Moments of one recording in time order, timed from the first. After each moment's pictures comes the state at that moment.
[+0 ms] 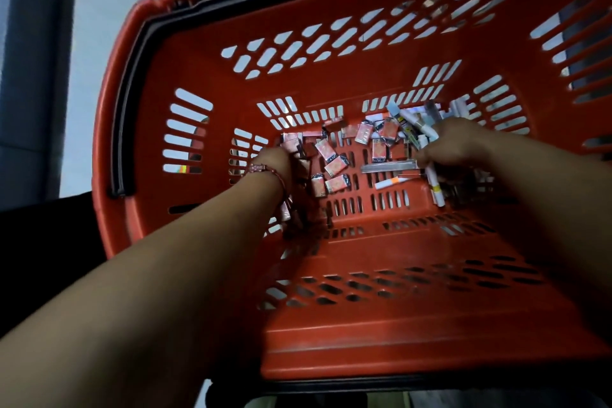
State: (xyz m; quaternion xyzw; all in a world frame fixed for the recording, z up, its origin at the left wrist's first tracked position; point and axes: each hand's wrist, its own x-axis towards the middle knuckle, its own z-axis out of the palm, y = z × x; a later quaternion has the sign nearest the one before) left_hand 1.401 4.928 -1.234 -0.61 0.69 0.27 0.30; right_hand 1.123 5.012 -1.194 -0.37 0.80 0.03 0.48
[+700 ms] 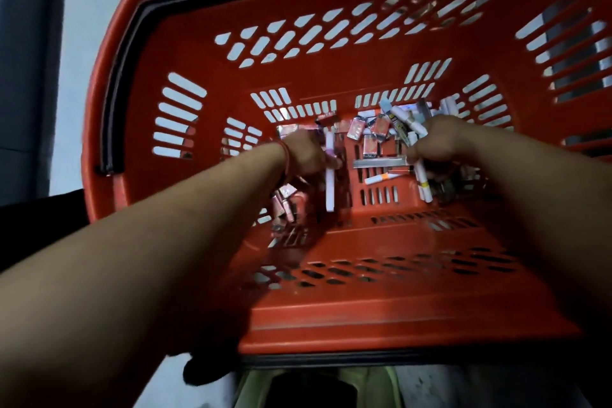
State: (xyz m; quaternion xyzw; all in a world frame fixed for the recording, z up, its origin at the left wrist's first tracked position) left_hand 1.349 4.936 -1.177 -0.56 0.60 0.53 0.22; right_hand 1.122 5.012 -1.189 -0.33 0.79 0.02 0.51
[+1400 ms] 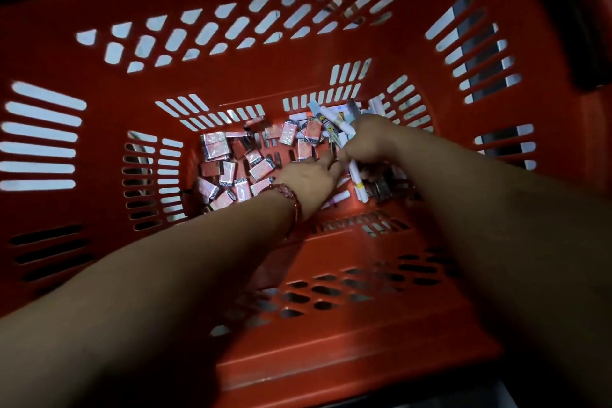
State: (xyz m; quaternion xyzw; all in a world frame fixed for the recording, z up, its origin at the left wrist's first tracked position) left_hand 1.270 5.004 -1.259 -0.21 0.95 0.14 0.20; right_hand 1.115 5.007 -1.204 -0.31 0.78 0.02 0.54
